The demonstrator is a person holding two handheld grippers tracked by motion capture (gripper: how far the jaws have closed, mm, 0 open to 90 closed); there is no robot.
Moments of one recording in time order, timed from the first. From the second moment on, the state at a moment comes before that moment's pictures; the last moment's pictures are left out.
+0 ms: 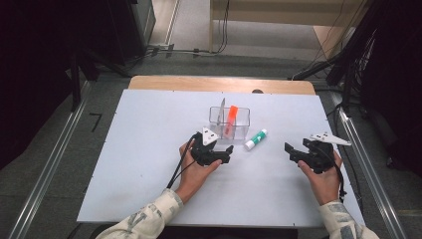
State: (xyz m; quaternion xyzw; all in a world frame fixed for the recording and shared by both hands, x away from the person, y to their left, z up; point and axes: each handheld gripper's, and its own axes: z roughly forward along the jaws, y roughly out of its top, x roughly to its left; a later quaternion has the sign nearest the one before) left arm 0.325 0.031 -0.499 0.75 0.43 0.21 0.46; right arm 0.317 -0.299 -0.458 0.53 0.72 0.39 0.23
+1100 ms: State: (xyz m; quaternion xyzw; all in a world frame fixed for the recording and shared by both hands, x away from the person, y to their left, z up) left arm 0.338 -0.025 -0.511 0.78 0.39 0.18 0.45; right arm 0.317 -0.299 -0.460 0.53 0.72 0.39 0.23
